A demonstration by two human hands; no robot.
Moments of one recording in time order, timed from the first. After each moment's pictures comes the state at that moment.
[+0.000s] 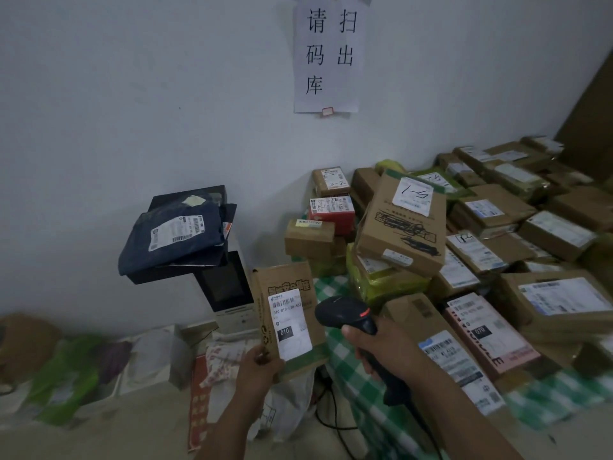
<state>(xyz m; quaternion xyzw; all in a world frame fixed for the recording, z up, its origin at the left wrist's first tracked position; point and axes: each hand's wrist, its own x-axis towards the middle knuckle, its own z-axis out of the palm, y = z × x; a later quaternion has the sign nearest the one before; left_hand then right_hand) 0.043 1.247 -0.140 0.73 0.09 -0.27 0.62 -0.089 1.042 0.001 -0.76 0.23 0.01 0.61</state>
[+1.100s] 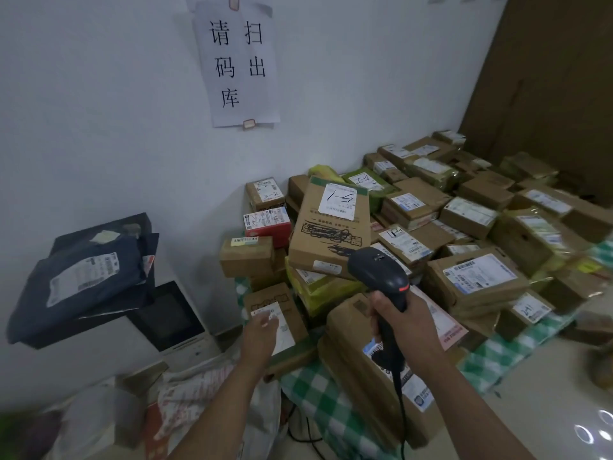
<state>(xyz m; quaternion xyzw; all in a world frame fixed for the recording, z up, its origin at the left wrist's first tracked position) 0.066 1.107 -0.091 0.85 -0.11 -0.24 0.46 -0.140 0.968 0.030 -0.67 0.33 -0.26 0.61</state>
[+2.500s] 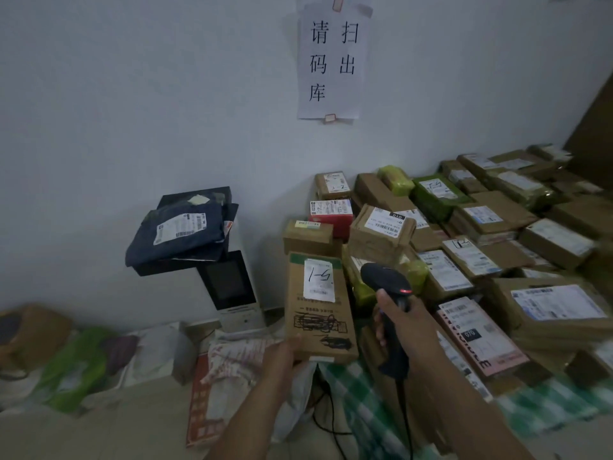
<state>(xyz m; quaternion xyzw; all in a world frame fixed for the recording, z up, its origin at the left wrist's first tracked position) -0.002 1.181 -0.088 0.61 0.19 -0.30 0.71 -0.108 1.010 0.017 -0.65 0.33 -0.15 0.67</state>
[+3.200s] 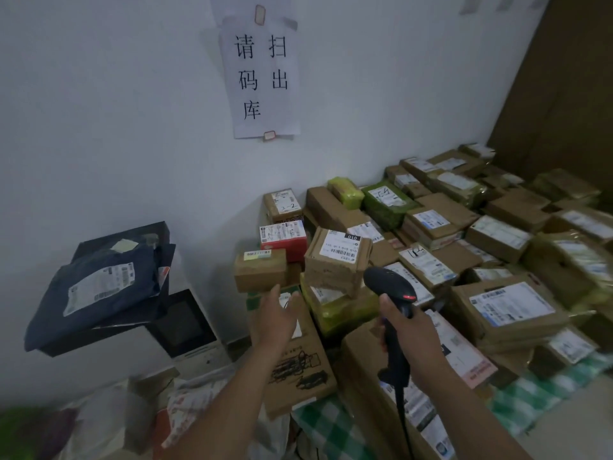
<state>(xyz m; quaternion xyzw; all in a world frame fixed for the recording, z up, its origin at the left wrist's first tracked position) 0.098 1.060 -0.051 0.88 -0.17 -0.10 0.43 -0.096 0.942 0.019 -0.59 0.41 -0.22 0.65</state>
